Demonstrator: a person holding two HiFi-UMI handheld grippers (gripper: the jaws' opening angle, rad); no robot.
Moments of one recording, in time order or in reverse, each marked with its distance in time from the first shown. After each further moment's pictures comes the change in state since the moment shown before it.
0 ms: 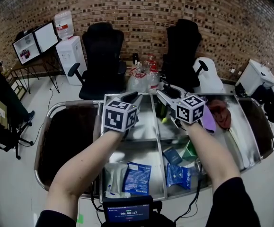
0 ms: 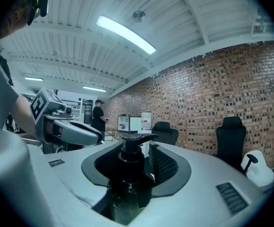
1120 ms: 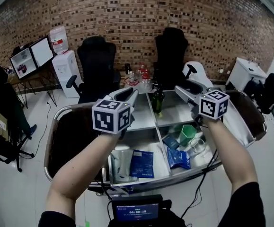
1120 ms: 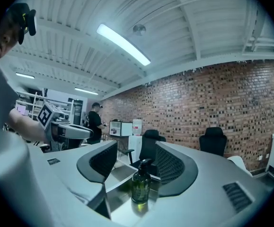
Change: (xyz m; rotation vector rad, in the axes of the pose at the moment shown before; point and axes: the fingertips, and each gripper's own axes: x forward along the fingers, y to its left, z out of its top) left arm -0.192 -0.125 0.050 0.043 -0.146 -0.040; right arm -0.224 0.104 0.099 -0.017 -0.038 -0.134
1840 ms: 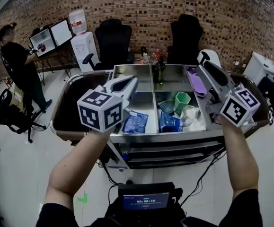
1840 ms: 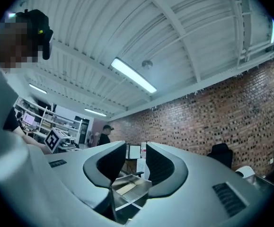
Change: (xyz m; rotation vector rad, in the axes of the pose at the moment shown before) left arm -0.166 -0.235 -0.003 0.039 -0.056 -0.013; right arm -0.290 0.119 0.076 0.003 -0.275 0.060
